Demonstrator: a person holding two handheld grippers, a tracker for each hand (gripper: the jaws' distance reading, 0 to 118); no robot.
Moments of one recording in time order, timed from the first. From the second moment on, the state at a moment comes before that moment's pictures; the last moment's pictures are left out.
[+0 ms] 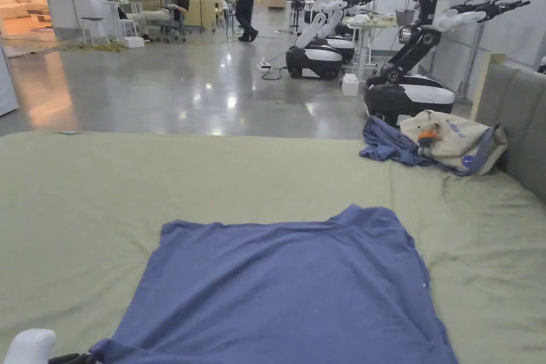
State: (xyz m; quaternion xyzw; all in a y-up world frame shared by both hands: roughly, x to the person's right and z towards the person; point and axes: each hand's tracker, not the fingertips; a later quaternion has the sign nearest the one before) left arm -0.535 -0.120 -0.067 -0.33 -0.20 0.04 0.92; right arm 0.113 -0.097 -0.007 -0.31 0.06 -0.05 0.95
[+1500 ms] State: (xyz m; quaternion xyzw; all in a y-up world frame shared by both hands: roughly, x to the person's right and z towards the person) left arm -0.482 -0.151 -0.039 -0.35 -0.13 -0.02 0.93; right arm 0.021 -0.017 0.083 -0.14 -0.02 -0.01 0.99
